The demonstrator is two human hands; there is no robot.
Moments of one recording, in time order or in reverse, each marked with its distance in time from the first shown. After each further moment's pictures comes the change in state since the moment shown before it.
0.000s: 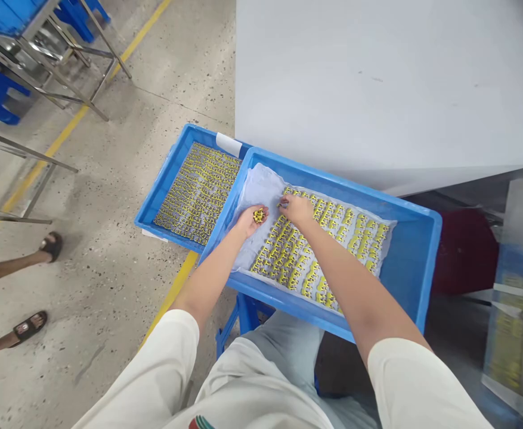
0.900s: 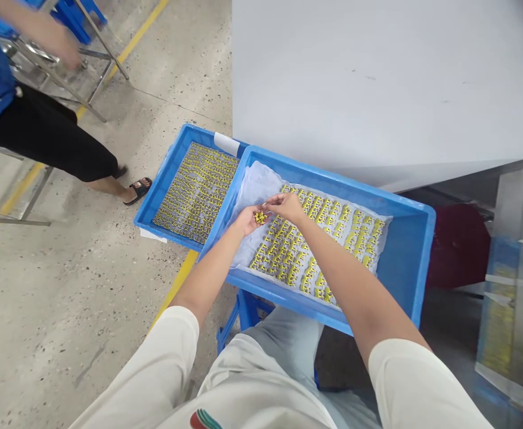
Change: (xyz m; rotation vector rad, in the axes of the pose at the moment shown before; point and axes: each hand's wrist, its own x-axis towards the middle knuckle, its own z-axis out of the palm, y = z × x) left_hand -0.007 -0.001 -0.001 0.046 -0.110 -0.051; right_hand -0.010 -0.027 0.000 0.270 -0.132 -0.047
